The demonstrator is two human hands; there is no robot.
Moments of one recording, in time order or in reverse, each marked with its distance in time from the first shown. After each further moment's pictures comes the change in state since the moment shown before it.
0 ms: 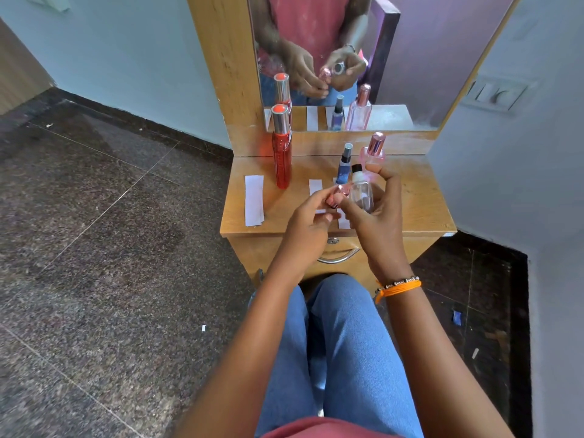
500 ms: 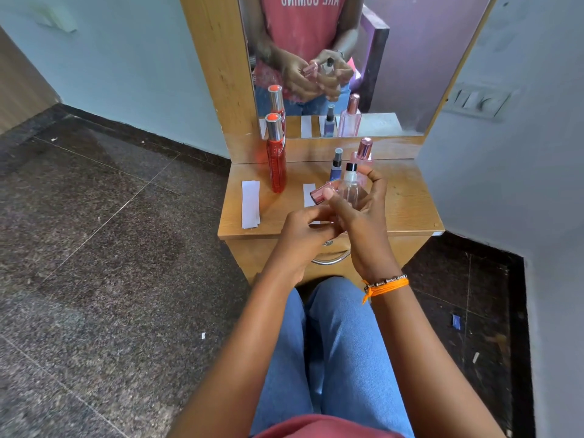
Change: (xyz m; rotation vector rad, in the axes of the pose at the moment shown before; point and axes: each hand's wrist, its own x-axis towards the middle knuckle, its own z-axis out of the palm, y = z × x) left_hand -0.010 0.004 0.007 -0.134 -0.011 -0.052; right_hand -0.010 -0.019 0.009 0.265 -0.048 0.082
